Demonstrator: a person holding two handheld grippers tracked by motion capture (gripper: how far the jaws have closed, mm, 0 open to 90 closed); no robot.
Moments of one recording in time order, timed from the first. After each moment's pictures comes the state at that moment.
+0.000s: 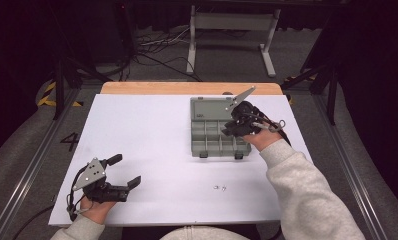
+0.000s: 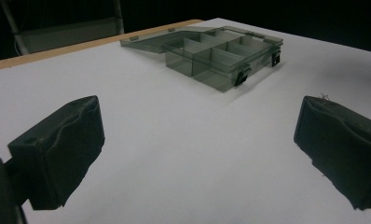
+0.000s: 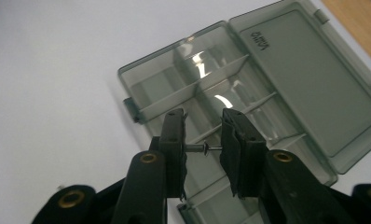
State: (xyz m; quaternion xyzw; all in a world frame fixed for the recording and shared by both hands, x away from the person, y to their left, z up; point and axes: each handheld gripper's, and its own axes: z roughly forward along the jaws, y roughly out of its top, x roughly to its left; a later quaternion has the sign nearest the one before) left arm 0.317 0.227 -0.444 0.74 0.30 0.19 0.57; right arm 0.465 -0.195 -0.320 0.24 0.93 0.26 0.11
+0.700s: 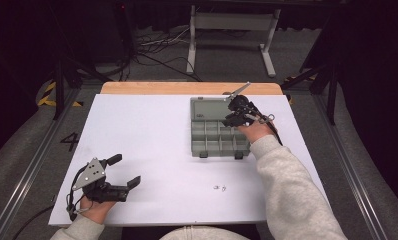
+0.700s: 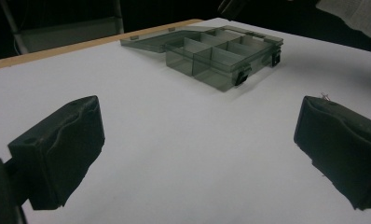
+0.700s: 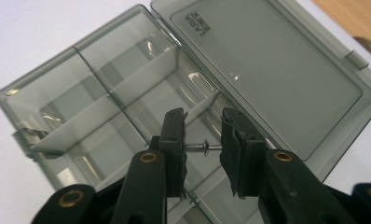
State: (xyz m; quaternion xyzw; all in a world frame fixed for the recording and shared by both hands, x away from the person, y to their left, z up) left arm 0.317 0.228 -0.445 0.74 0.30 0.19 0.57; right arm 0.521 -0.200 -0.364 0.32 0.91 0.24 0.12
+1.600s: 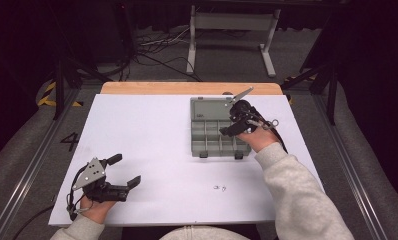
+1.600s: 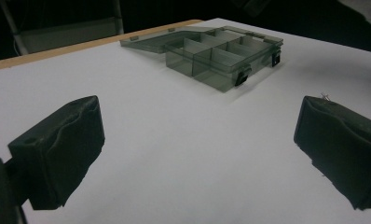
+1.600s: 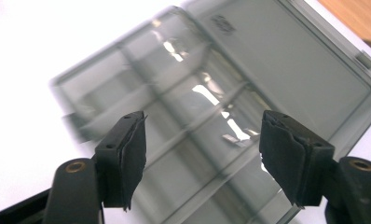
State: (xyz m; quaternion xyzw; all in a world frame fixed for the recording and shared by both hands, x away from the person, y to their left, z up) left arm 0.318 0.227 -0.445 0.74 0.30 0.19 0.57; right arm 0.485 -0.197 -0.348 0.30 0.91 0.26 0.13
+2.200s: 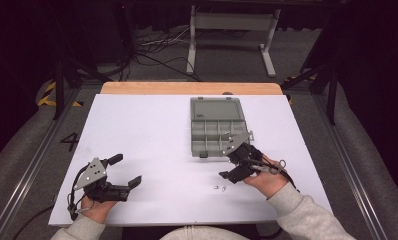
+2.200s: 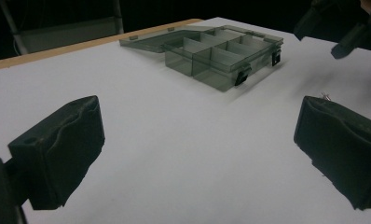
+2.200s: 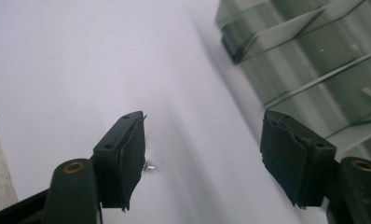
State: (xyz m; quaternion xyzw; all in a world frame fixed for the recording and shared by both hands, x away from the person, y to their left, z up) left arm 0.318 0.225 -0.445 0.74 0.30 0.20 0.57; right arm 0.373 -0.187 -0.380 0.20 0.94 0.24 0.10
